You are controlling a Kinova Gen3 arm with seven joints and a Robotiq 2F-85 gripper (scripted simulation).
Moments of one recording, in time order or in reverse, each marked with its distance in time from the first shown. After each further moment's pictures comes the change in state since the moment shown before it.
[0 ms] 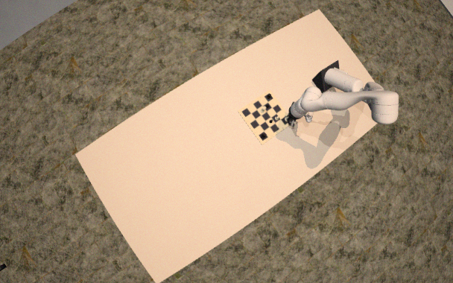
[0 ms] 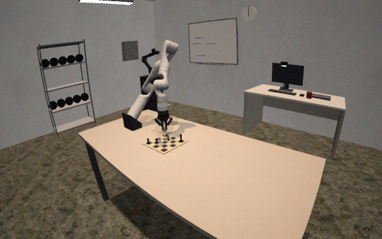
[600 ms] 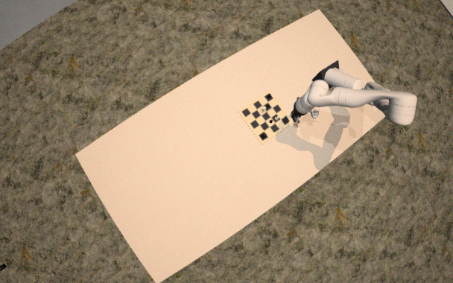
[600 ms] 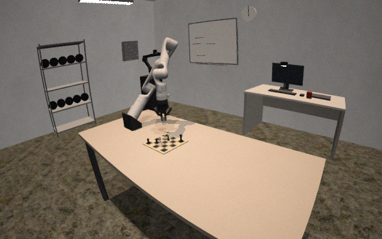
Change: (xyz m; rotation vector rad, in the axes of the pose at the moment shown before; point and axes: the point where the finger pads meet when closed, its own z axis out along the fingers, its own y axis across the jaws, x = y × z) arm 0.001 0.000 -0.074 0.000 0.000 0.000
